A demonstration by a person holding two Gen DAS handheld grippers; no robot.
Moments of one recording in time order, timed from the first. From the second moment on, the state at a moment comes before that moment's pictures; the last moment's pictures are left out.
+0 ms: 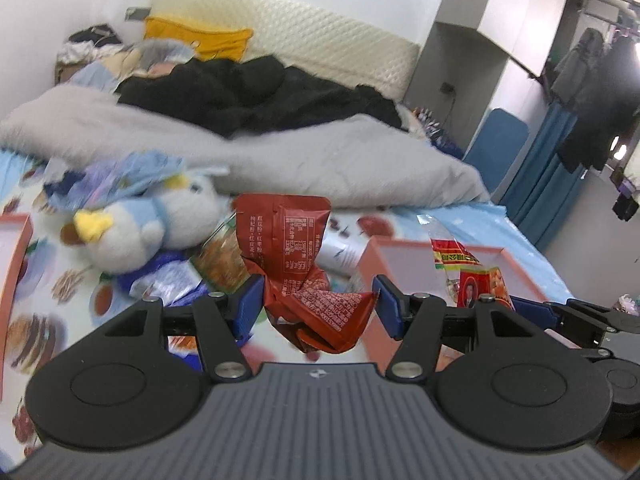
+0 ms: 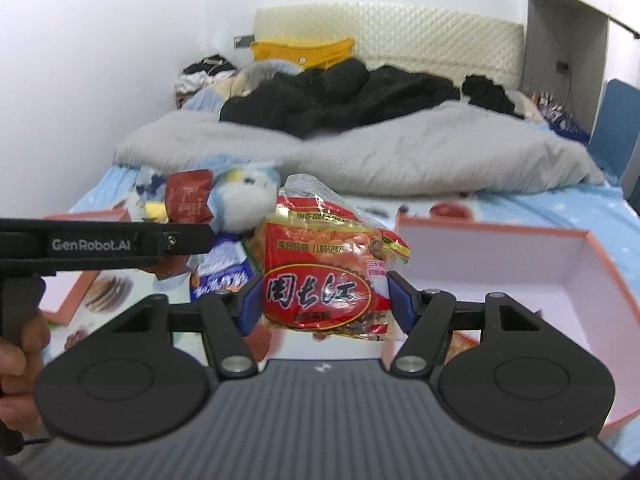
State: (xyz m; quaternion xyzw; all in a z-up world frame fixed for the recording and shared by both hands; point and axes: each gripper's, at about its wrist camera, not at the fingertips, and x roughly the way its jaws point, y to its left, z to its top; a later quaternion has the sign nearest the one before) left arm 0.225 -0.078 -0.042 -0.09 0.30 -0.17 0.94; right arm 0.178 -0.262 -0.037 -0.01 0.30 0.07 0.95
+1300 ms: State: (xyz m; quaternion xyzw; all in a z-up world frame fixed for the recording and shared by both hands) left arm 0.301 -0.298 -0.092 0.00 0.37 -0.27 0.89; right arm 0.201 -0.445 -0.095 0.05 0.36 -0.08 0.93
